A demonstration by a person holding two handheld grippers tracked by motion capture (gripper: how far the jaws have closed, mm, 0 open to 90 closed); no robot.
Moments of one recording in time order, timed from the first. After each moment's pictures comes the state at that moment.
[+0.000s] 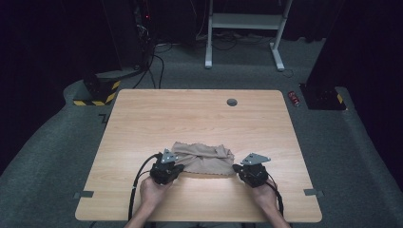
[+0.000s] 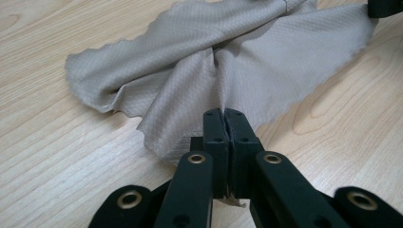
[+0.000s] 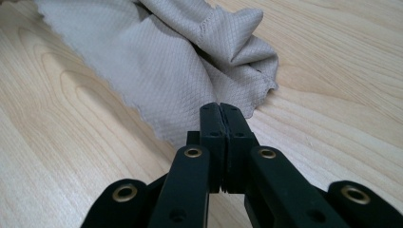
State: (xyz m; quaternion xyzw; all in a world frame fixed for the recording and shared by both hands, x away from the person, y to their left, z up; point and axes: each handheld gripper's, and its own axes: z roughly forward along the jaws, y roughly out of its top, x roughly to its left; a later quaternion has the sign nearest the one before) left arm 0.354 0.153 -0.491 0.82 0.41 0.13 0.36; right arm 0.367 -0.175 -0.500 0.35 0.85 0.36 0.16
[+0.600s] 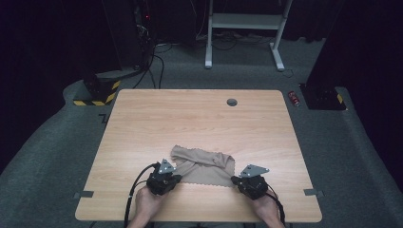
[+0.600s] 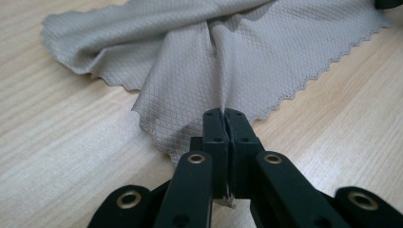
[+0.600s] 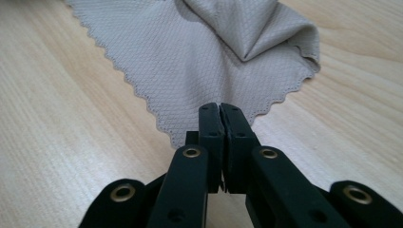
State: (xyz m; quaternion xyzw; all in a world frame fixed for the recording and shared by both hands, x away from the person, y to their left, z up) left arm 0.328 0.157 -0.506 0.84 0.40 0.11 0.34; right arm 0.336 -0.171 -0.511 0.33 0.87 0.35 0.14
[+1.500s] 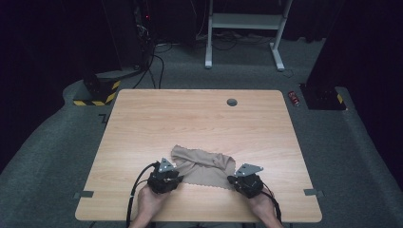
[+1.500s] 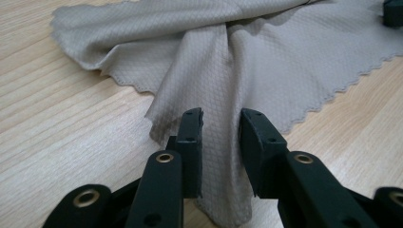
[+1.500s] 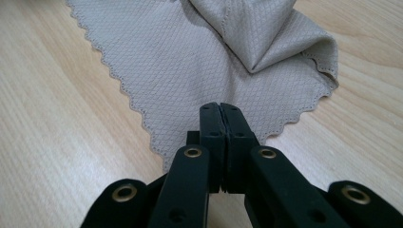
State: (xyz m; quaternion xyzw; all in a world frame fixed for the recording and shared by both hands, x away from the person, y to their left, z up) left arm 0.333 0.159 -0.514 0.83 0.42 0.12 0.35; right arm 0.342 -0.161 -0.515 0.32 0.87 0.34 0.13
